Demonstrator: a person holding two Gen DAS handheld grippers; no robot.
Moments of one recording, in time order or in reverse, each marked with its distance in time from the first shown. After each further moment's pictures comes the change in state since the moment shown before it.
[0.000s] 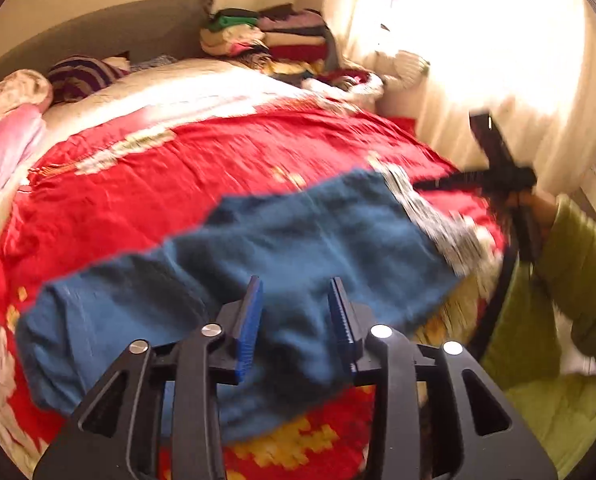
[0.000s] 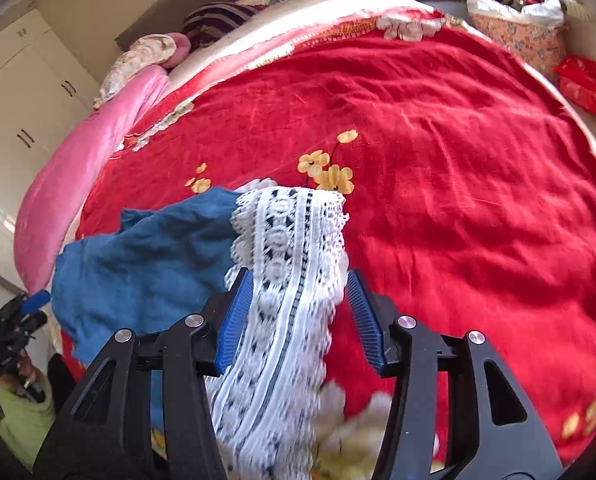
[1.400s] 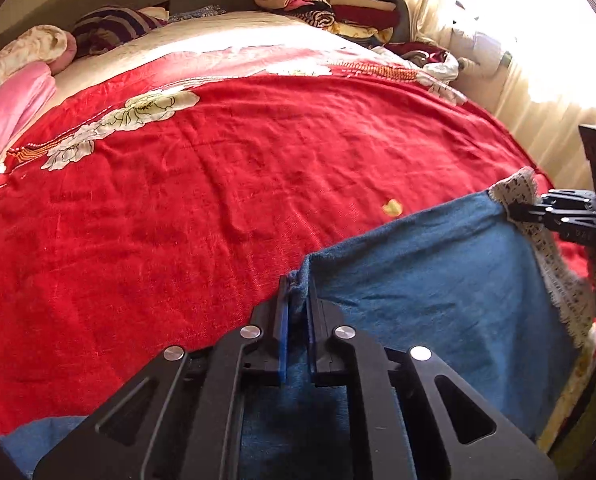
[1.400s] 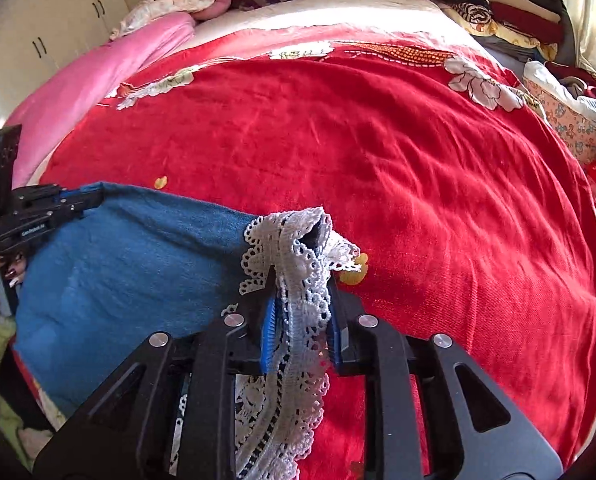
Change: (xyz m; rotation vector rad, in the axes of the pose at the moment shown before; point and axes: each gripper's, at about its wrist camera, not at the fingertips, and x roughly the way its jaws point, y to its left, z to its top) left arm 0.180 0.064 0.075 -0.113 0.153 0.165; right arm 0.051 0.007 0.067 -0.331 0.040 -0.085
